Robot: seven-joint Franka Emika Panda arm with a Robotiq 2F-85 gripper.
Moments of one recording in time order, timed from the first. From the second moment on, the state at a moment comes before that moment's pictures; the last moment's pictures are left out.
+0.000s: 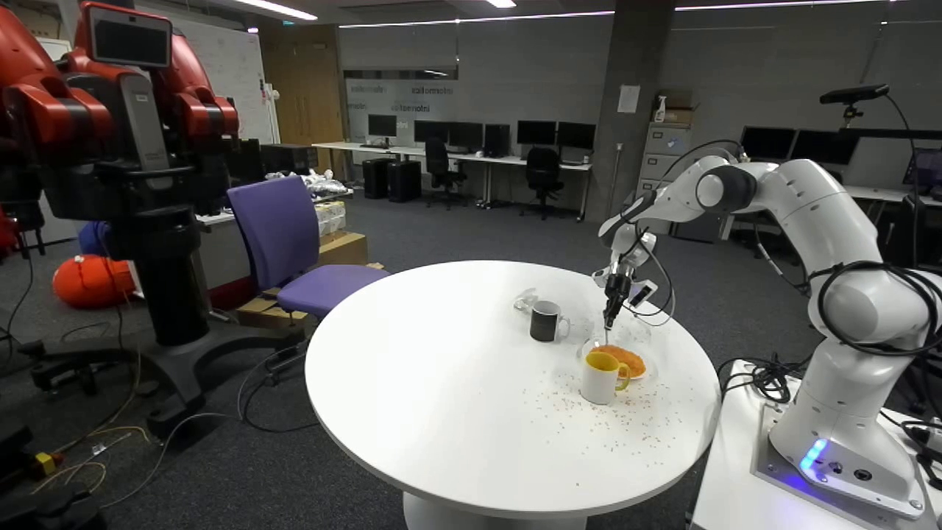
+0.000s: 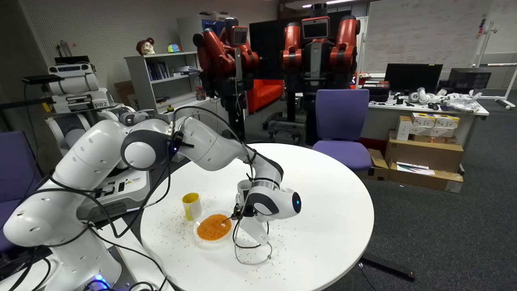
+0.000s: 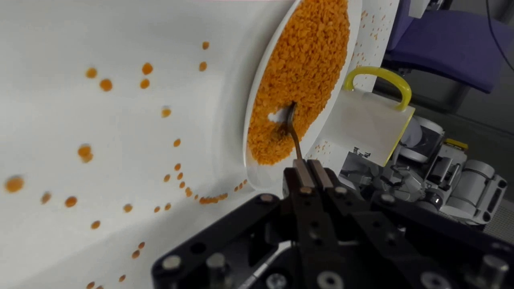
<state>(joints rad) -0.57 0.87 -0.07 -1.57 0.62 1.56 -1.47</state>
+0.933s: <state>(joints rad) -0.64 0.89 -0.07 -1.56 0.65 1.41 -1.48</state>
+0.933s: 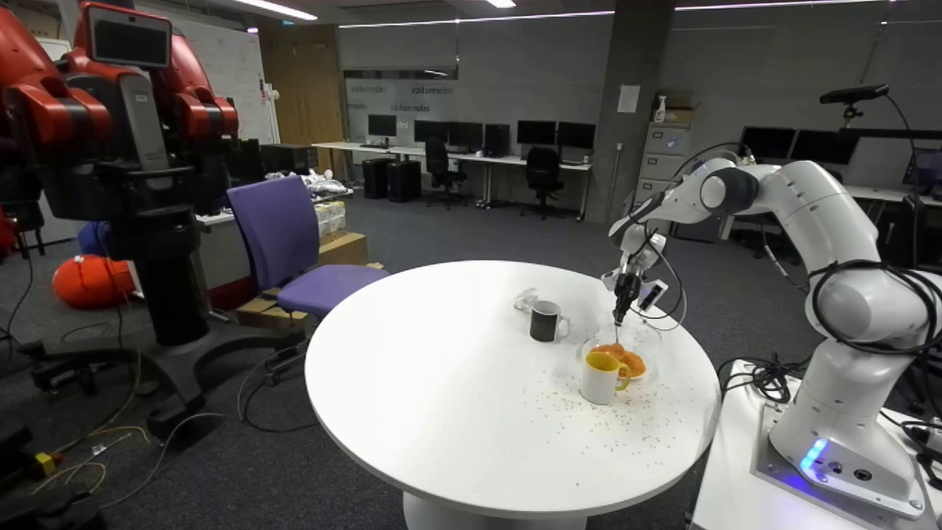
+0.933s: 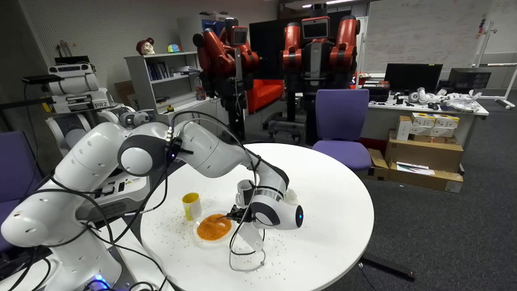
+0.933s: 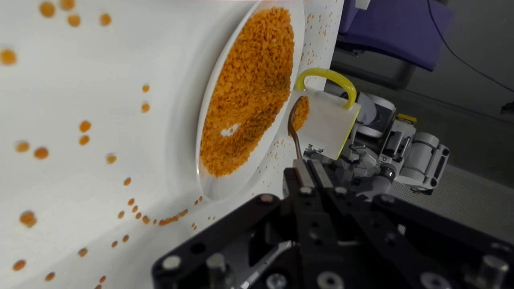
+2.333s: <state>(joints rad) -0.57 0.84 -0.07 -1.52 0.69 1.33 -1.38</state>
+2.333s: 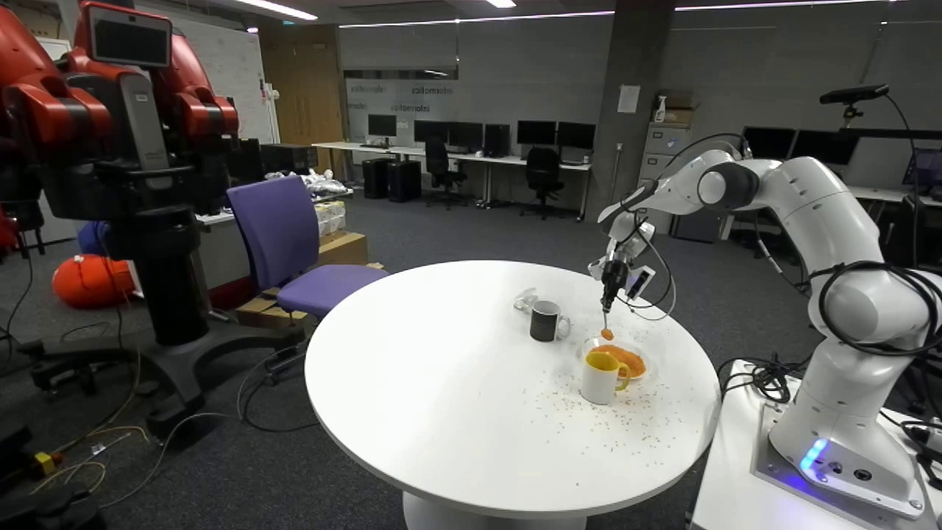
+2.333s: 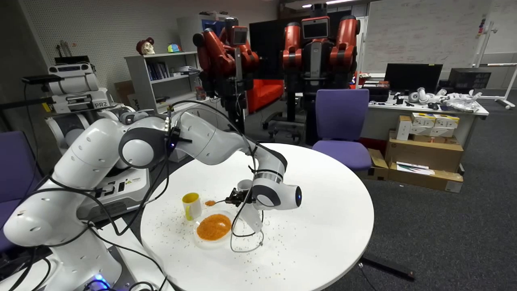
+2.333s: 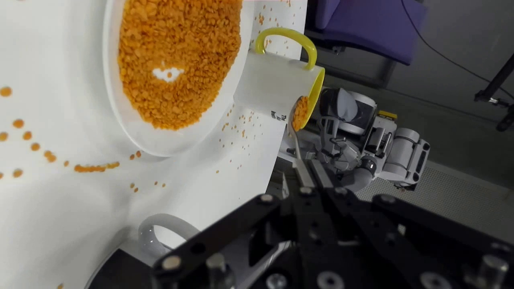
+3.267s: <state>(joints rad) -0.47 0.82 -0.07 -1.52 0.69 1.32 -1.33</state>
